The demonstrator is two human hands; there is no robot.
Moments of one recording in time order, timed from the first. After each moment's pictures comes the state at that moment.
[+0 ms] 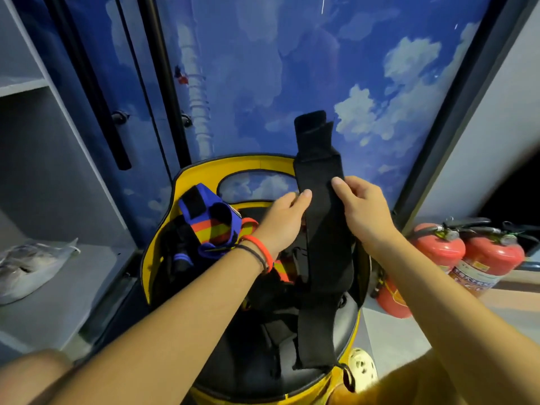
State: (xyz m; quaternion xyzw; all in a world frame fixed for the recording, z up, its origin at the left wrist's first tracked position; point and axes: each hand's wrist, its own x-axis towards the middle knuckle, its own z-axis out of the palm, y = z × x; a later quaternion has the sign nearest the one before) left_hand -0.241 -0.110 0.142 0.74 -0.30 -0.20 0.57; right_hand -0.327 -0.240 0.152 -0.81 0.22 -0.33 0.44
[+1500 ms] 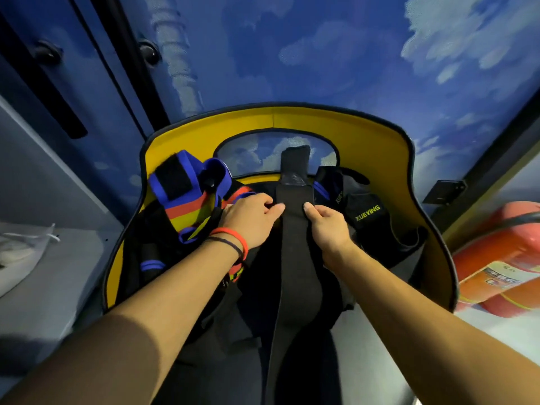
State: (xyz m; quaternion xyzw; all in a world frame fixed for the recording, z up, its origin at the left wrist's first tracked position) left_hand -0.057 -0.134 0.000 0.92 -0.31 -0.10 0.22; right_hand -0.148 -0.266 -0.054 -0.66 0.40 -0.17 0.61
